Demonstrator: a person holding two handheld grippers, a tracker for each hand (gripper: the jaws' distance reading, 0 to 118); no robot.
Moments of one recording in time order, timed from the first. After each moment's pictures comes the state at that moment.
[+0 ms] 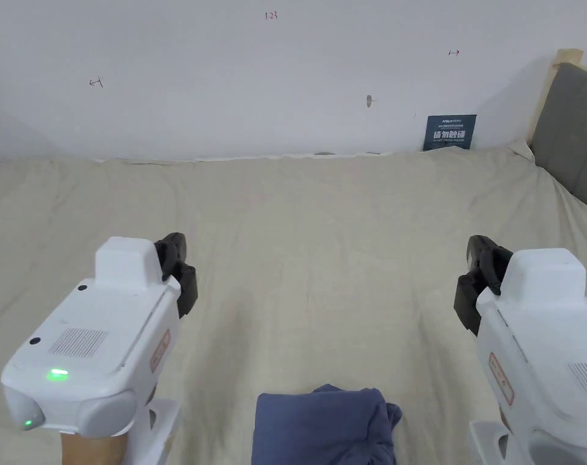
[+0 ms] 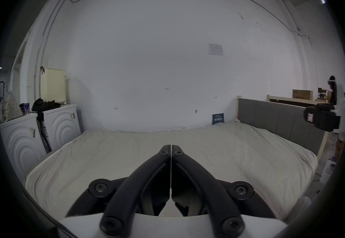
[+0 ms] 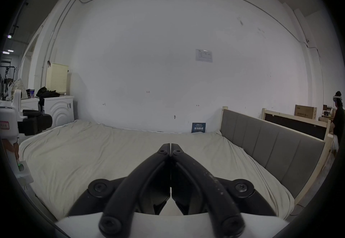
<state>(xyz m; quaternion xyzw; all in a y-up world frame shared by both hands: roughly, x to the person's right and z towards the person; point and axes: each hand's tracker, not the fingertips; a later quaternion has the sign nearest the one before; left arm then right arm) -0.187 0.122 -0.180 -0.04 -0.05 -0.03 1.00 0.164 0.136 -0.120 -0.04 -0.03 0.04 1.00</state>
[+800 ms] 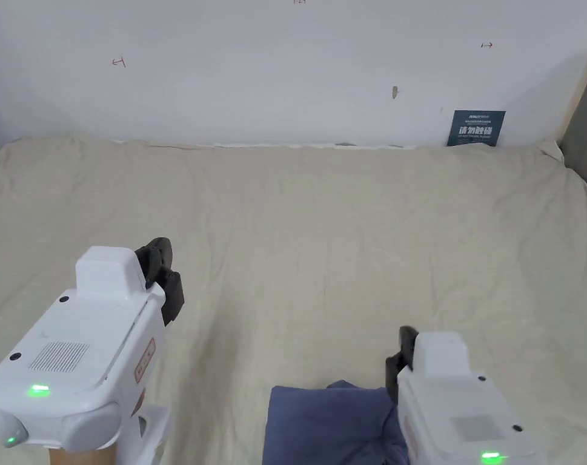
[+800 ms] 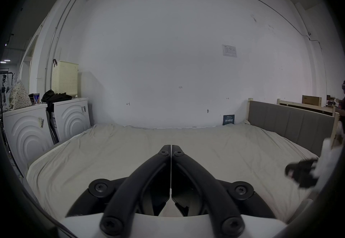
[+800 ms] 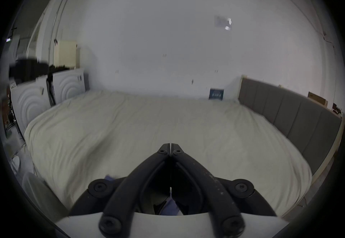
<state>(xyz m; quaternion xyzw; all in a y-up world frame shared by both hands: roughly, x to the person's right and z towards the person) -0.209 0.103 -0.173 -0.05 -0.02 -0.01 1.00 0.101 0.009 -0.159 -0.21 0.03 0.04 0.98</state>
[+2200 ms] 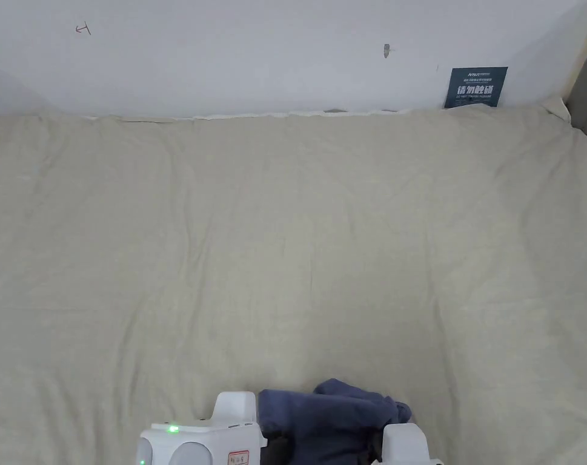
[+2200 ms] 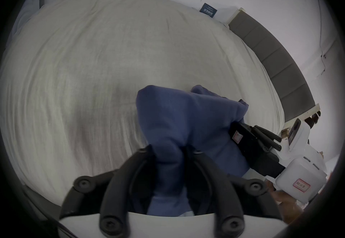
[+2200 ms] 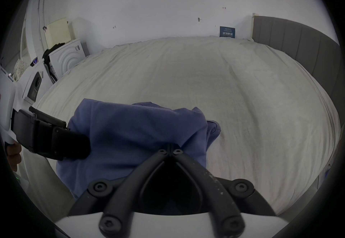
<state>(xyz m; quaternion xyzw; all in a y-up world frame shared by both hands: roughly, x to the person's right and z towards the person) -0.122 -0.090 -0.230 -0.51 -0.19 0.11 0.83 0.120 -0.128 -0.167 -0.37 0.06 -0.03 0.93</state>
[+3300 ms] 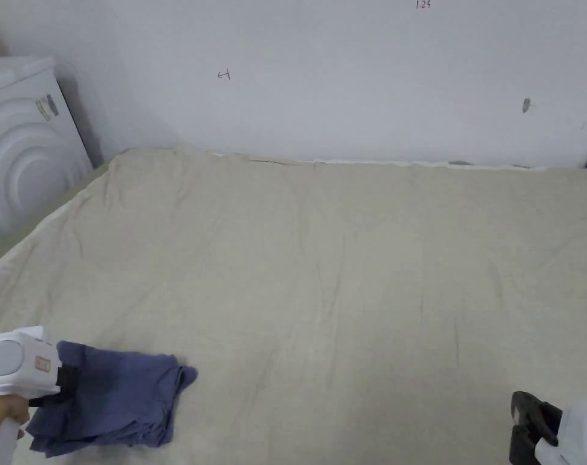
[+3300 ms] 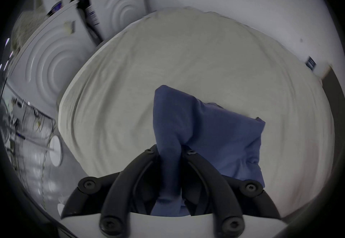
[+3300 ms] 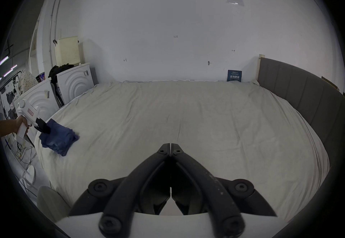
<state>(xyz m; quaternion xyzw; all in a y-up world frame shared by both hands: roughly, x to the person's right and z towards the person) -0.597 -0.023 -0.324 -0.50 0.20 0.08 0.84 0.045 0.018 -0.233 -0.25 0.07 0.00 0.97</state>
